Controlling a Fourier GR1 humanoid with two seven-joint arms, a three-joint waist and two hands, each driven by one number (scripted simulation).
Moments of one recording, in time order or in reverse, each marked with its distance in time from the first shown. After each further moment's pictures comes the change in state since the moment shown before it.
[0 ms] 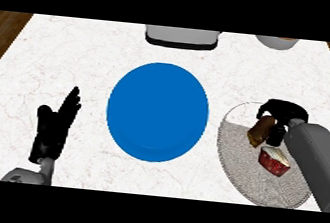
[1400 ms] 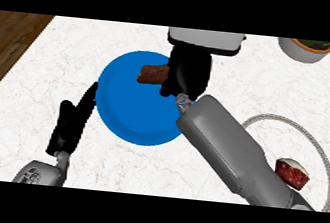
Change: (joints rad) left arm -0.063 -0.062 -0.030 0.004 -0.067 -0.054 0.040; right arm -0.306 0.419 0.203 -0.283 0.203 -0.719 0.705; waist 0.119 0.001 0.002
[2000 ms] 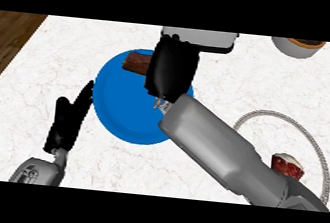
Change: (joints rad) left arm -0.013 0.003 0.030 0.028 0.005 0.003 -0.009; right arm -0.120 -0.002 0.157 -0.010 0.087 -0.064 0.262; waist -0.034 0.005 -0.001
